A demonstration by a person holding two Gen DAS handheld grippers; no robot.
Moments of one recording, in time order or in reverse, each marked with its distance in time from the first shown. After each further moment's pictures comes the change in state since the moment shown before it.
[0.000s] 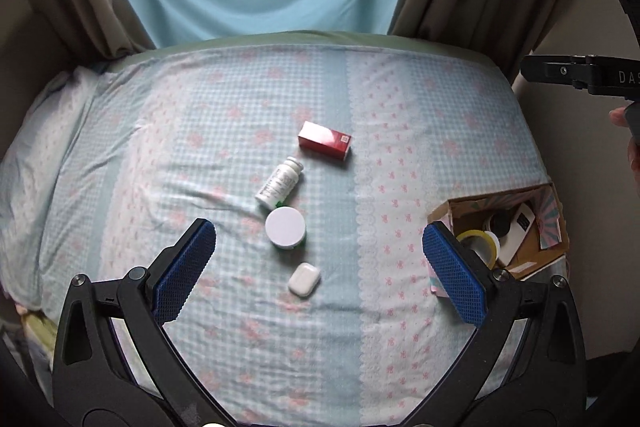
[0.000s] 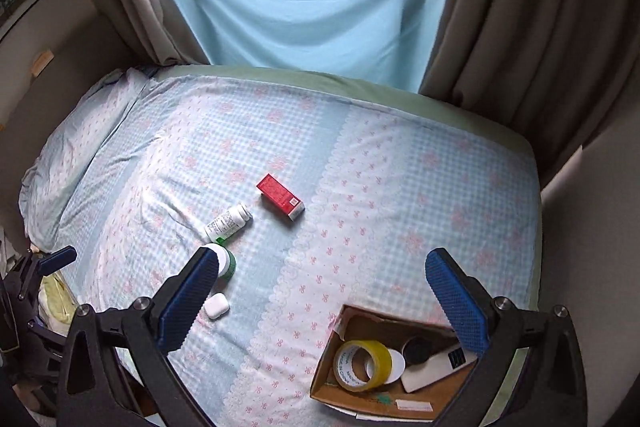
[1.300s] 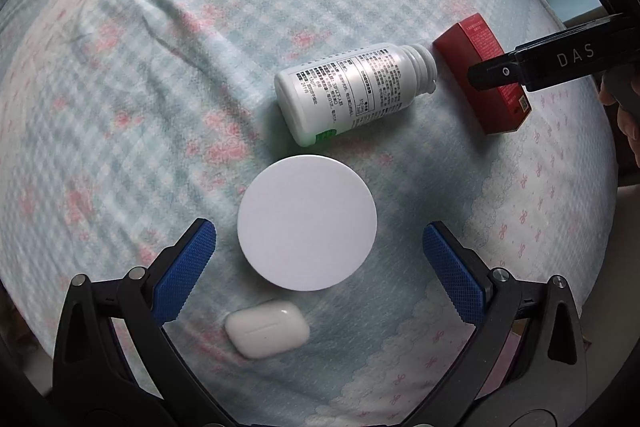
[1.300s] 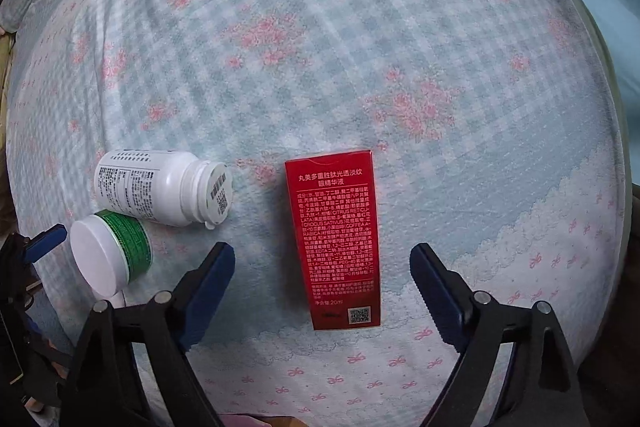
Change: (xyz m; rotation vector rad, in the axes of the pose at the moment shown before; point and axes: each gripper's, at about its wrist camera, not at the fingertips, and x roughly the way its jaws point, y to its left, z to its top) left arm 0.319 0.069 -0.066 -0.615 0.348 0.050; right arm 0.430 0.120 0.045 -0.707 0.654 0.107
